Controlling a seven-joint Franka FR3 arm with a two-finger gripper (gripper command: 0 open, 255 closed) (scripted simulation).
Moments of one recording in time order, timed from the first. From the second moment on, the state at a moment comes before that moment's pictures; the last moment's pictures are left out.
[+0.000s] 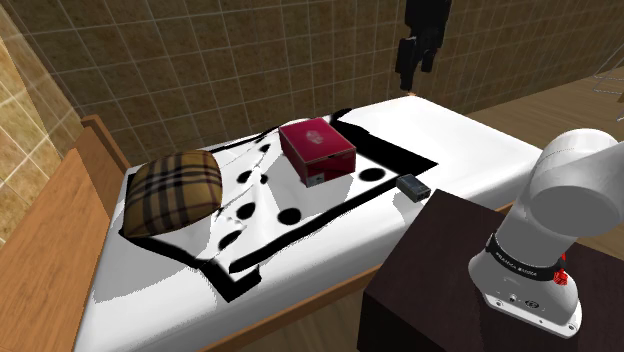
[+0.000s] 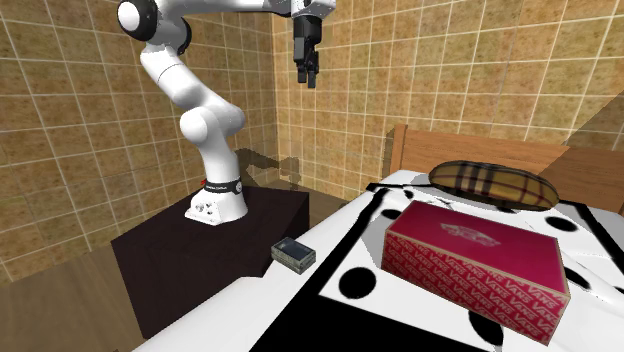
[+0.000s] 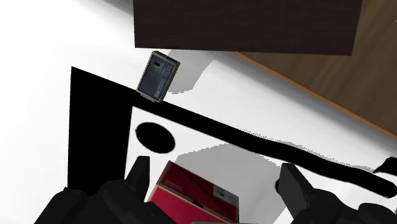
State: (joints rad) arm -0.02 -0.78 0.07 -2.32 -0.10 1.57 0.05
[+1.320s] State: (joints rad) arm -0.17 -0.62 -0.14 -2.77 -0.19 2.19 0.07
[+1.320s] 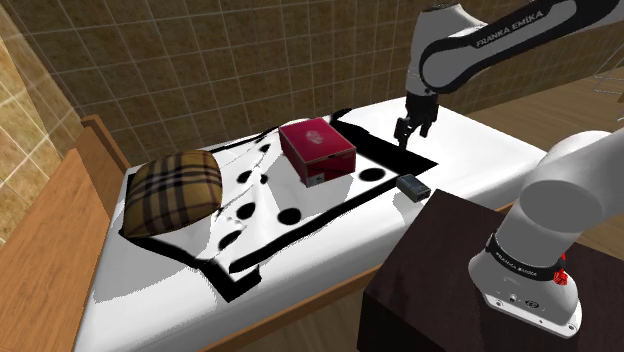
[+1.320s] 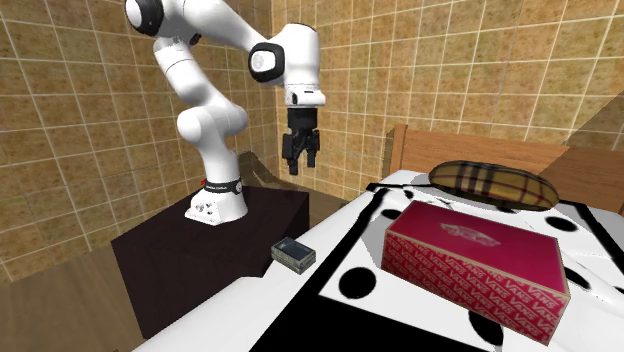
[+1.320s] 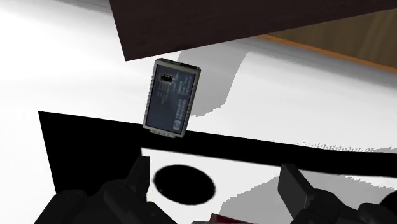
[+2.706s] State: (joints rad) arm -0.21 0.08 -0.30 -2.81 0.04 2.91 -0.13
